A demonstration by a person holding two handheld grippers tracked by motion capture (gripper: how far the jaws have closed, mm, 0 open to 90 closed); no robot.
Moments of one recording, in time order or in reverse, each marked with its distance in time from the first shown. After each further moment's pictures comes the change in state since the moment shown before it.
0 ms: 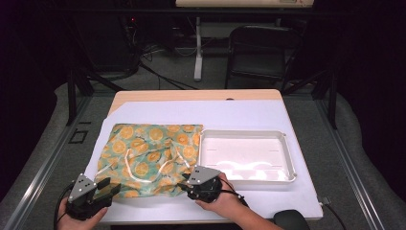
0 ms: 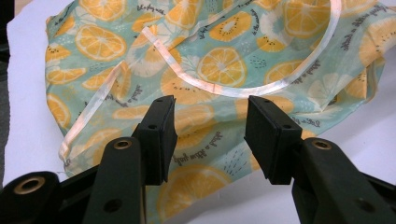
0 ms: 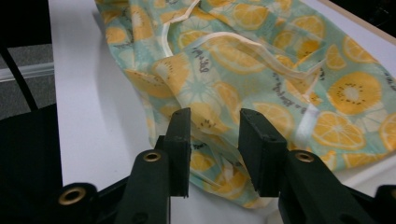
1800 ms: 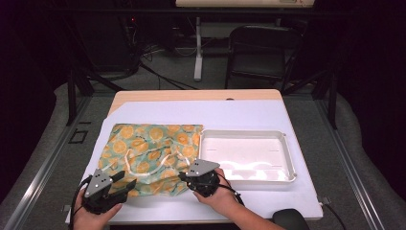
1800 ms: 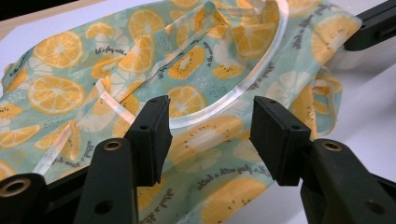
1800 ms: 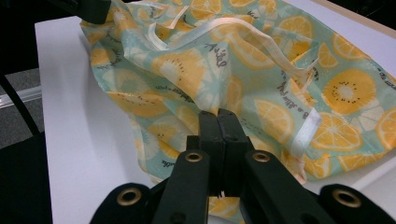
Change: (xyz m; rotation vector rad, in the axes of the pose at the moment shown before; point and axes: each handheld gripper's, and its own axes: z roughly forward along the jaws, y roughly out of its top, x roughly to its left) left arm -0.027 0.025 0.018 -0.057 -0.059 0.081; right arm -0.011 0.007 0.006 -0.021 -0.013 0.101
